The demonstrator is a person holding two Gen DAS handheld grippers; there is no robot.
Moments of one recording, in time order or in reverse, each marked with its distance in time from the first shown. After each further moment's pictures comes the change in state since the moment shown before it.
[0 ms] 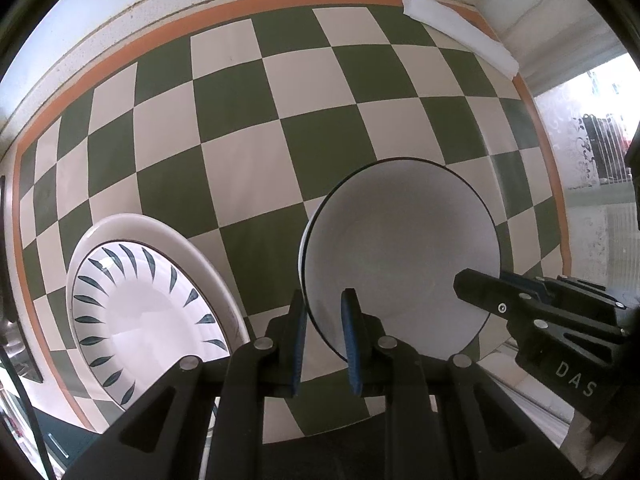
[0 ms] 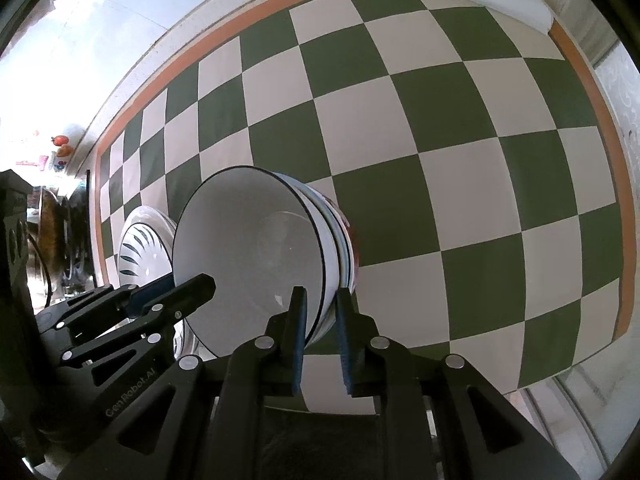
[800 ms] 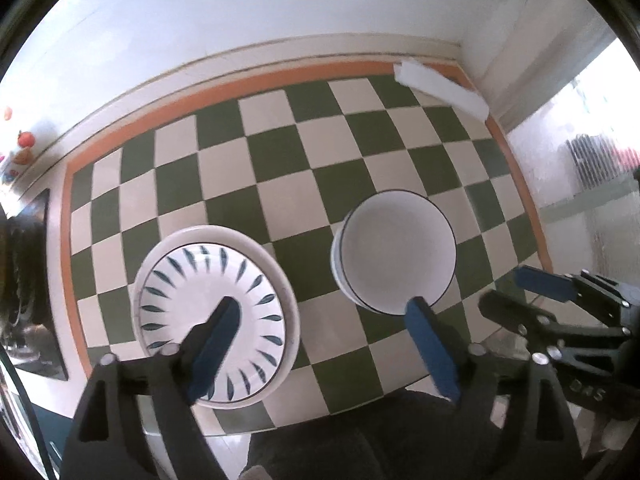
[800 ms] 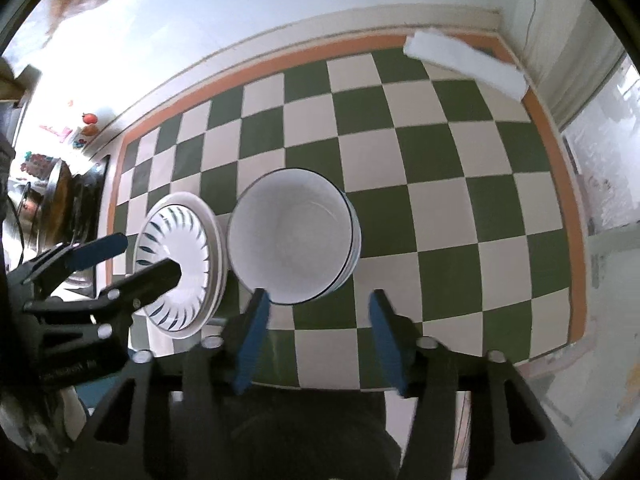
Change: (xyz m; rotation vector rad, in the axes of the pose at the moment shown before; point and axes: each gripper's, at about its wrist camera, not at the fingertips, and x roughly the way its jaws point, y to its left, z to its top) left arm -0.100 0.021 -0.044 0.015 -0.205 0.025; right arm -0.086 0.032 -0.060 -0.150 -0.174 -0.069
